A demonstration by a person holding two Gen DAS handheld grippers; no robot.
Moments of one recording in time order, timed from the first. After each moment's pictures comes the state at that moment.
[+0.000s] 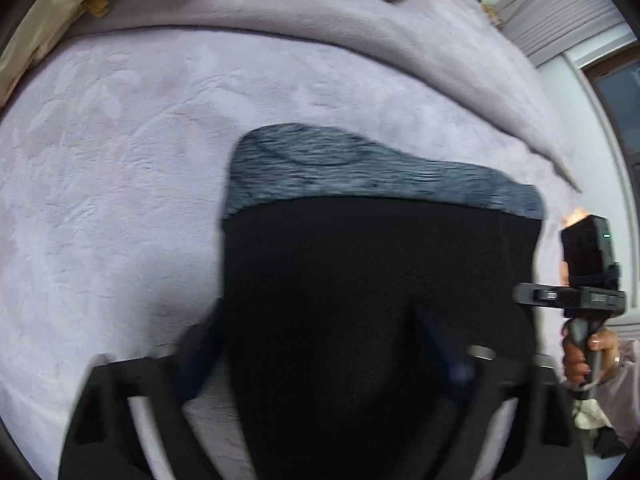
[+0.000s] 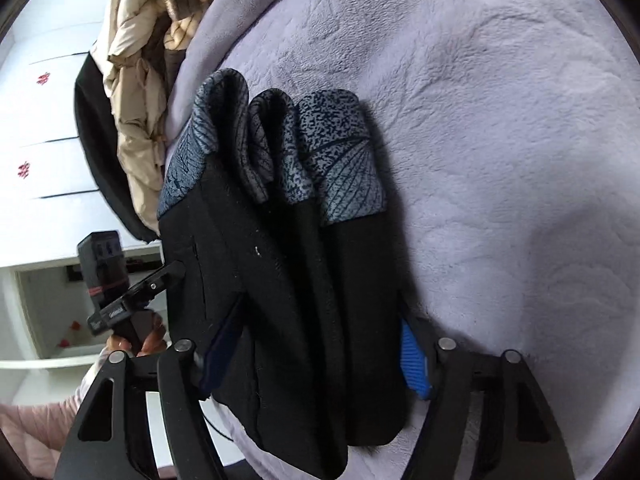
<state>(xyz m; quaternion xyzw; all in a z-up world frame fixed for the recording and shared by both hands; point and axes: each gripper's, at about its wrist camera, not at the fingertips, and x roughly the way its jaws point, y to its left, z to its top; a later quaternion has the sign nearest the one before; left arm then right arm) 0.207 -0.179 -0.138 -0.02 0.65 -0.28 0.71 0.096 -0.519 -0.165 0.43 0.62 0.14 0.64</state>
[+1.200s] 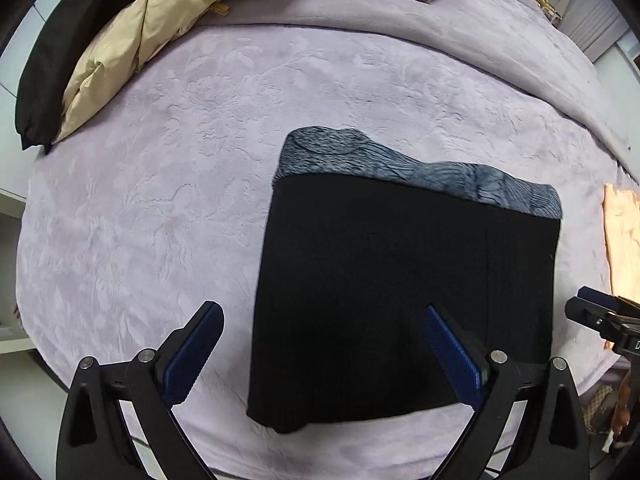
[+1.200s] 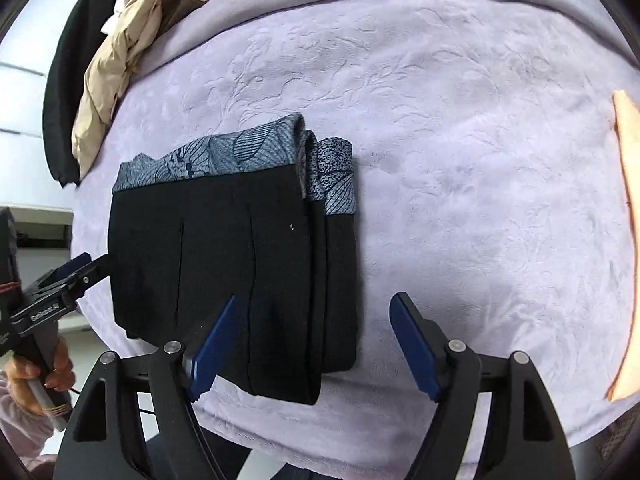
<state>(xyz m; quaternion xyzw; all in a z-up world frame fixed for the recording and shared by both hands) 0.073 -0.154 -0.049 0.07 0.65 -0.11 0.75 0.038 -0.426 -0.045 0.20 0.69 0.01 0.70</state>
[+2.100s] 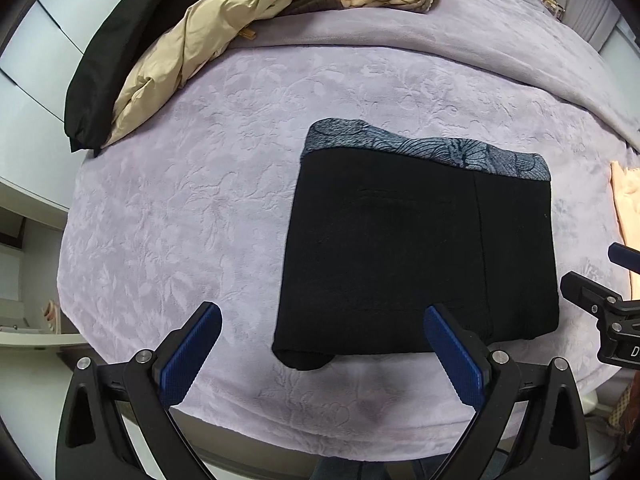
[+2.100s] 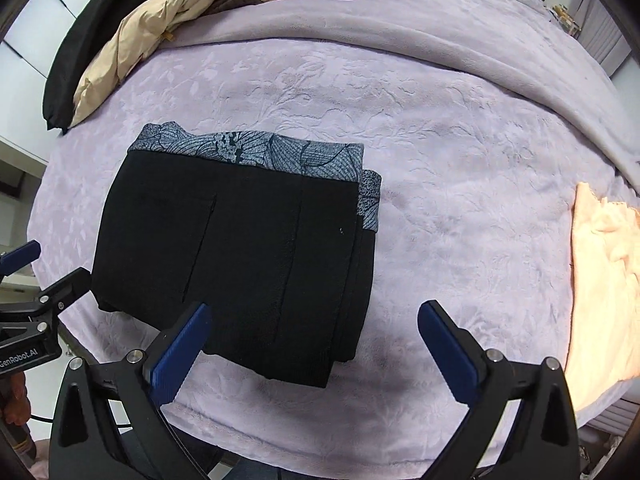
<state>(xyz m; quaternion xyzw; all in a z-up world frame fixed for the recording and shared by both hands) 0.029 -0.141 -0.017 0.12 0.62 -0.07 0.78 0.017 -0.366 -0.003 0.06 0.67 -0.01 0.74</state>
